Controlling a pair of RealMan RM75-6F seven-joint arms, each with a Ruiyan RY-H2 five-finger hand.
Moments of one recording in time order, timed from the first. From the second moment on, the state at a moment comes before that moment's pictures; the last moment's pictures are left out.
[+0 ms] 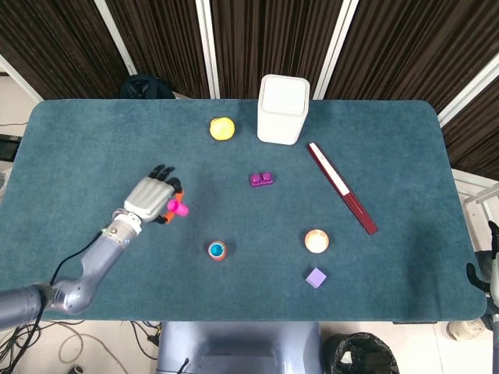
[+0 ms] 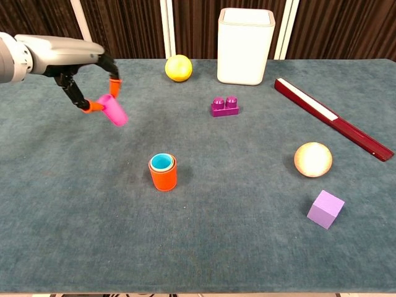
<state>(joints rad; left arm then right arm) -0.90 -1.27 -0.14 -1.67 0.89 0.80 0.48 0.06 -1.16 0.19 -1.50 -1.16 1.39 -0.10</state>
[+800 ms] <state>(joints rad) -0.95 -1.24 -0.09 -1.91 0.96 0.77 0.49 0.05 -1.14 0.20 -1.51 -1.15 1.41 -0.08</state>
